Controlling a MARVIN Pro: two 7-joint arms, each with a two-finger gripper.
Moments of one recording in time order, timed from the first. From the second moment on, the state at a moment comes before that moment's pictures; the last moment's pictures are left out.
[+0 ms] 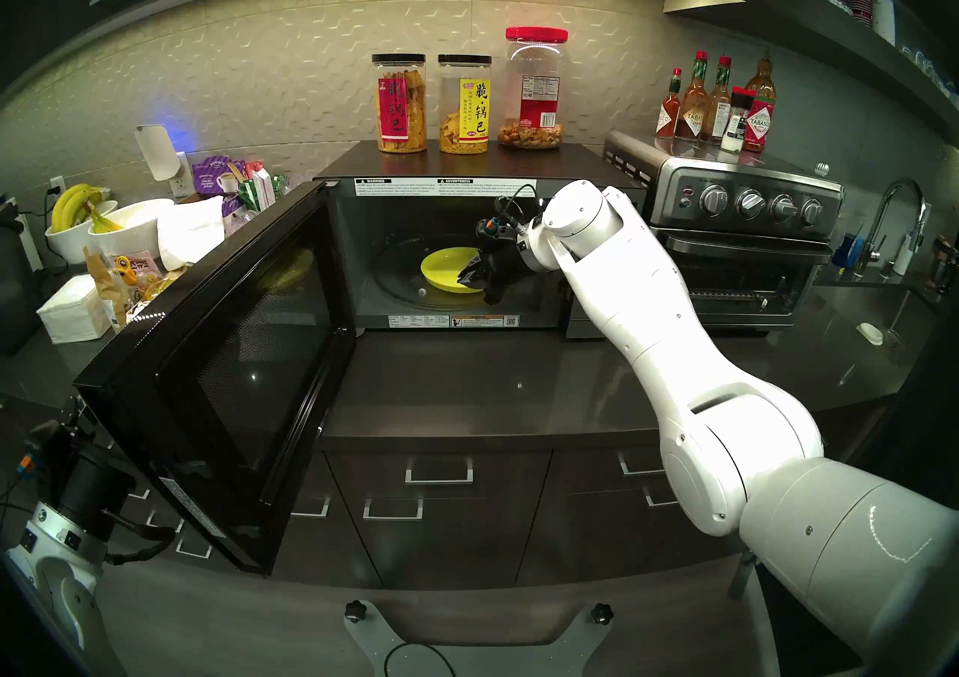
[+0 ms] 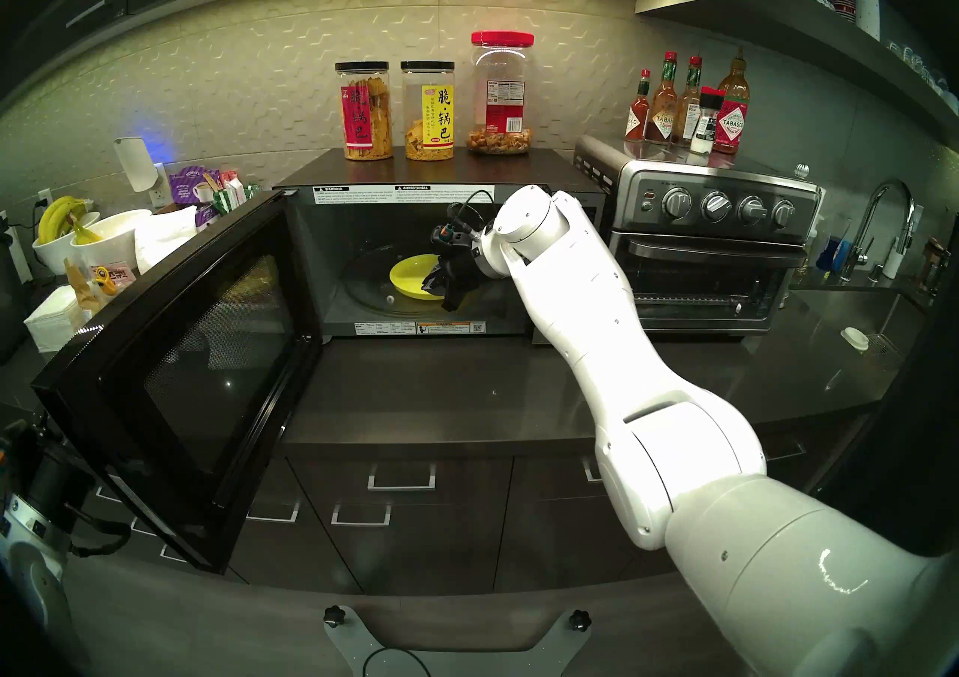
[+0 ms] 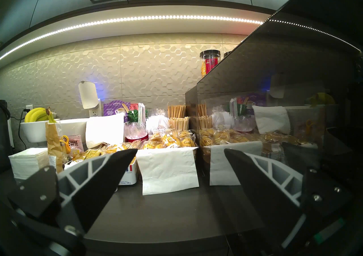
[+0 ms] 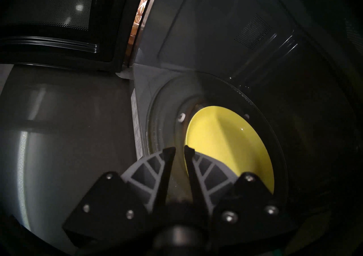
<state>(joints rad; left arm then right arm) 2.34 -1.70 -2.41 -2.42 -0.53 0.04 -0.67 -0.60 -1.52 1.23 -1.02 -0.55 0.24 1.17</state>
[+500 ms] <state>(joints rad) 2.33 -1.70 -2.41 -2.42 -0.53 0.04 -0.68 -0.70 -1.43 1.31 -1.21 -0.48 0.23 1.34</state>
